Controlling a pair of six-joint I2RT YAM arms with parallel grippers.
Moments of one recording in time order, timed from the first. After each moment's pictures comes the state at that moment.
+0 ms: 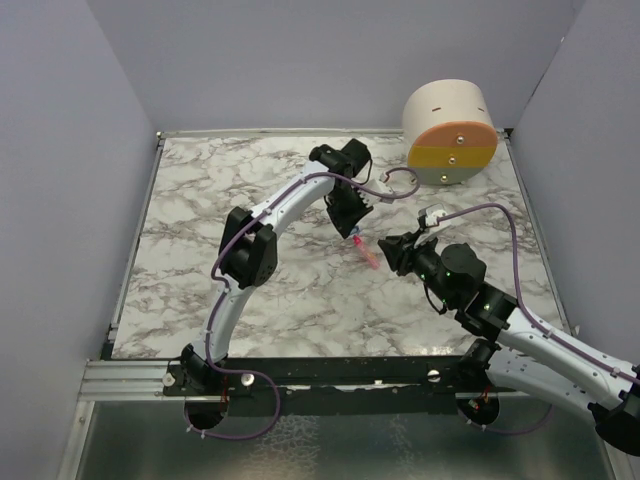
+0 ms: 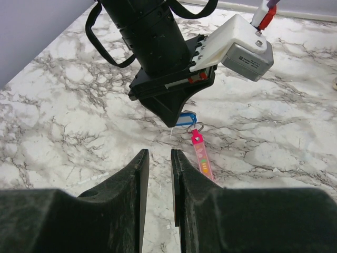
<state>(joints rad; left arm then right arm) -0.68 2.31 2.25 -1.29 0.39 0.51 0.83 0.76 0.55 0.08 0.27 0.22</state>
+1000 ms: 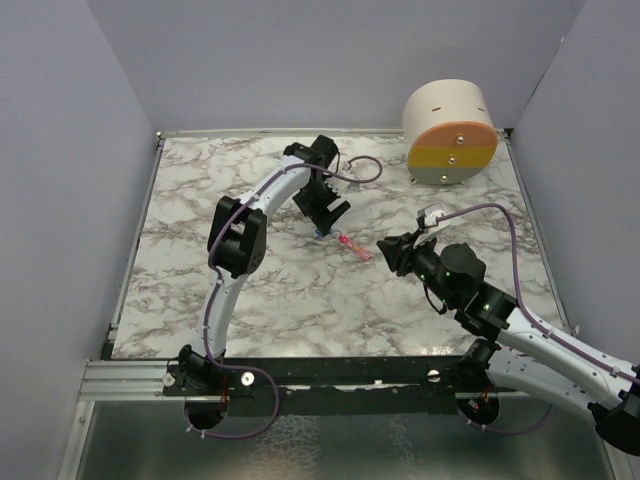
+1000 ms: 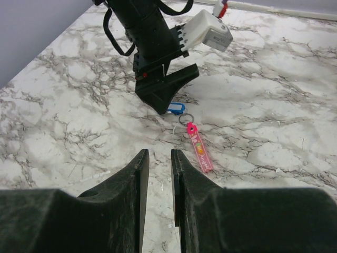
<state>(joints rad) -0.52 2.36 2.16 -1.19 0.27 0.43 0.83 0.77 0.55 0.08 0.26 0.22</state>
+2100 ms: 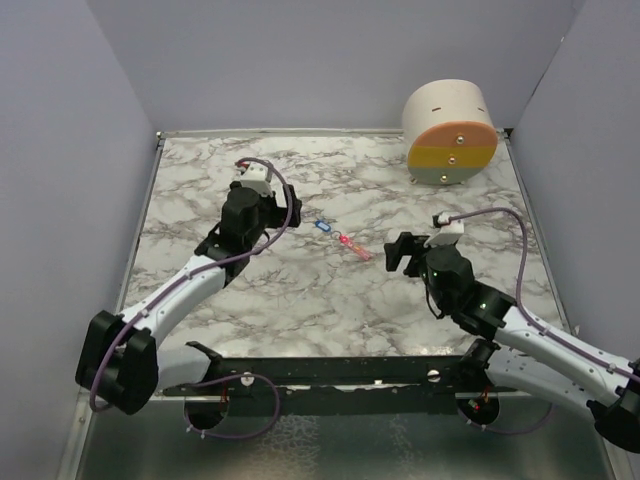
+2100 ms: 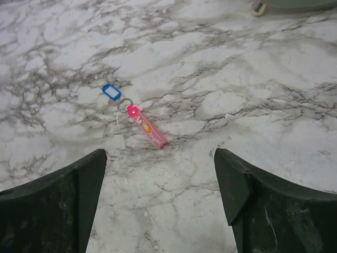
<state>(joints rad) -0.47 1.24 0.79 0.12 -0.13 -0.28 0.83 0.81 0.55 -0.10 0.56 0.47</state>
